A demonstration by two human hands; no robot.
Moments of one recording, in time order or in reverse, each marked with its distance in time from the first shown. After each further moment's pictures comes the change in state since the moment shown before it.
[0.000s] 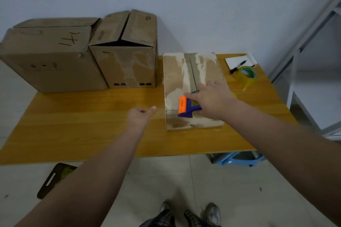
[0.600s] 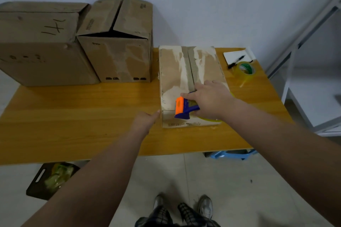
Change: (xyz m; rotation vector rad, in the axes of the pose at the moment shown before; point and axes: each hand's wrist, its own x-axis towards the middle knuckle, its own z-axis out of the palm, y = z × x) left_hand 0.023 -0.012 0.034 0.150 -0.251 -0.151; right_hand 0.014 0.005 0.010 0.103 -0.120 -0.013
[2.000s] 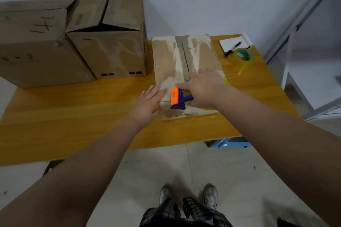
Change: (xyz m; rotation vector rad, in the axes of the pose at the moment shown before) left_hand 0.009 -0.003 -0.006 0.683 0.071 0.967; right_hand -0.004 -0.006 -0.004 0.003 0.012 0.022
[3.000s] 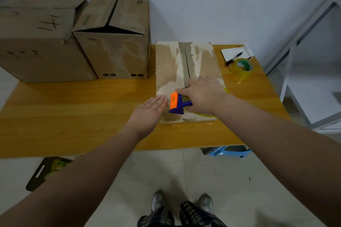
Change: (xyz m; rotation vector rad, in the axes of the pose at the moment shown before) left_hand -0.016 0.021 0.003 0.436 0.013 0.101; right_hand 0.002 0.002 0.002 -0.056 -0.001 -0.031
